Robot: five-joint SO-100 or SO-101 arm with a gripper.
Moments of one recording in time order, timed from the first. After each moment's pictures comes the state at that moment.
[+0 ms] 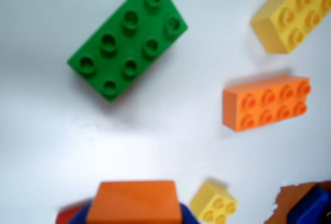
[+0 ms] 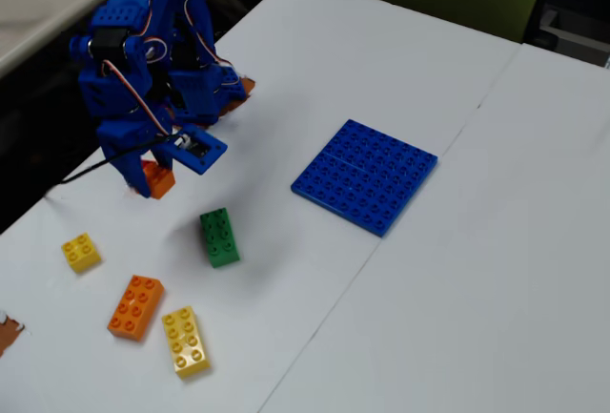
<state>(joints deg) 58.8 106.4 101.4 70.5 -161.5</state>
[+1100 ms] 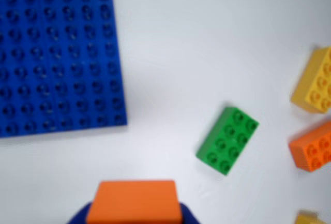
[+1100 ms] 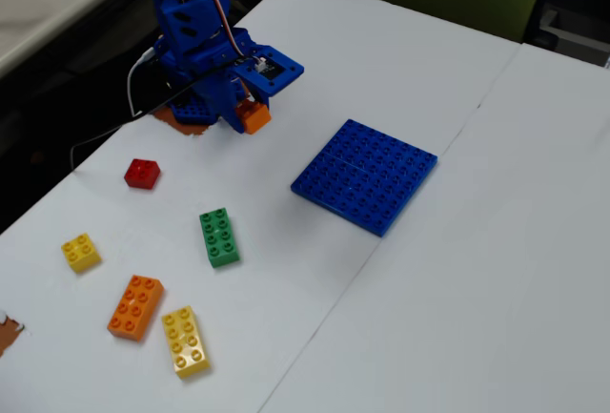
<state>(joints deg) 23.6 122.3 100.1 82.6 -110.6</state>
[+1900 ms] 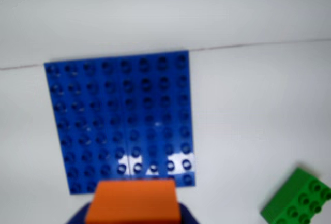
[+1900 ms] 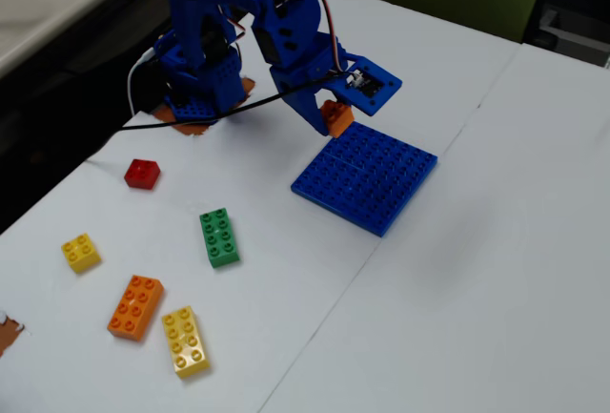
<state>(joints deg) 4.2 85.0 65.7 87.3 -91.2</state>
